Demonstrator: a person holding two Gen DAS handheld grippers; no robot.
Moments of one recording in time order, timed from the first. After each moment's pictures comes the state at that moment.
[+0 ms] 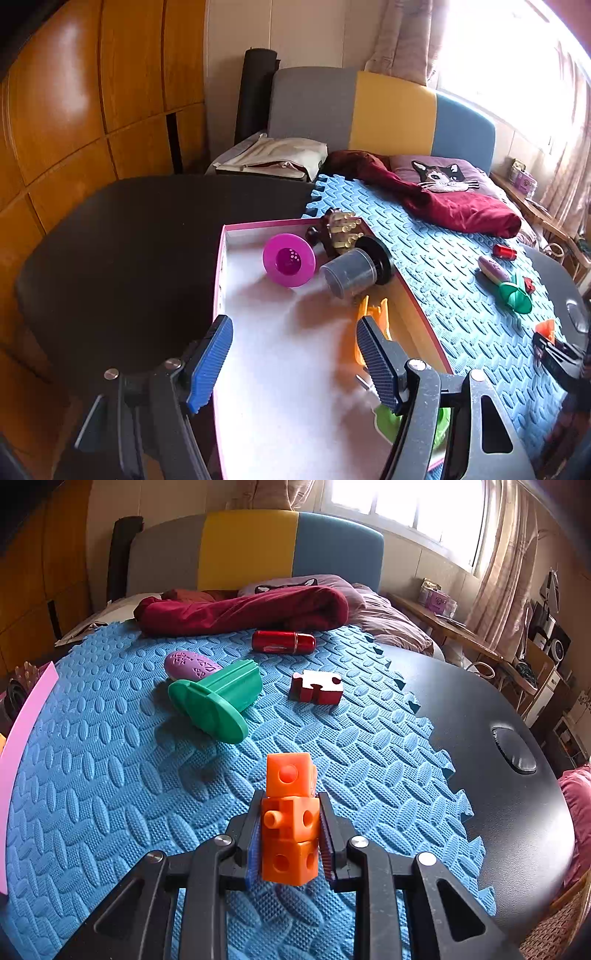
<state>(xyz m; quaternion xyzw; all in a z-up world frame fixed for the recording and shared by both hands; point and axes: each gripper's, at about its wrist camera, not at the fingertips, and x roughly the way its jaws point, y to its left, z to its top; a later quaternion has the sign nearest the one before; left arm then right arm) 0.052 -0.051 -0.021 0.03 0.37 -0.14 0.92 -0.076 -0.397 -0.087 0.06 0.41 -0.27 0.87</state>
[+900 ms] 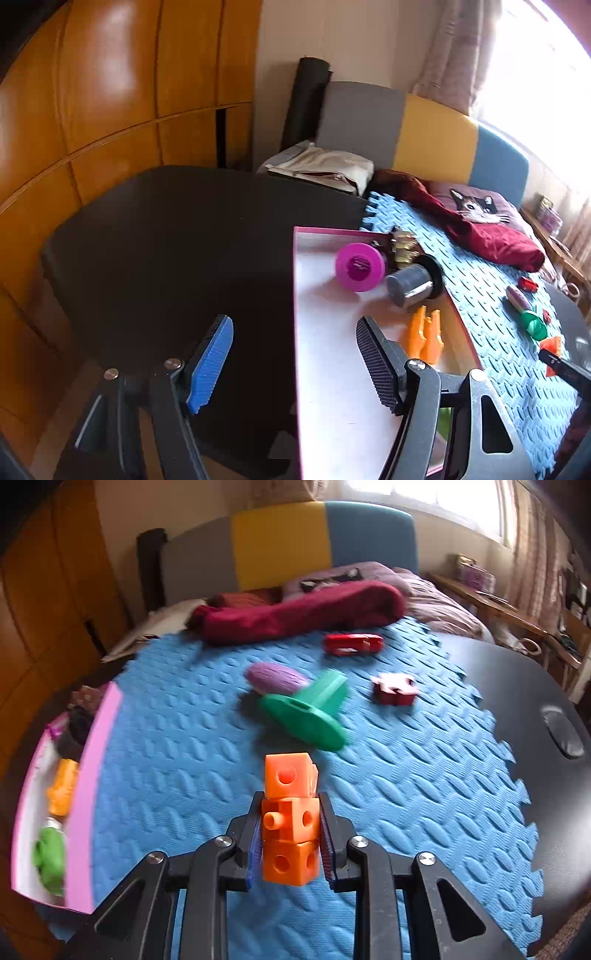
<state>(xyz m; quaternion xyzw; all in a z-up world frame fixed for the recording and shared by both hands) 0.047 0.014 -0.019 -0.02 0.36 -0.07 0.93 -0.051 -0.357 -0.058 0.14 0.40 -0.15 0.89</state>
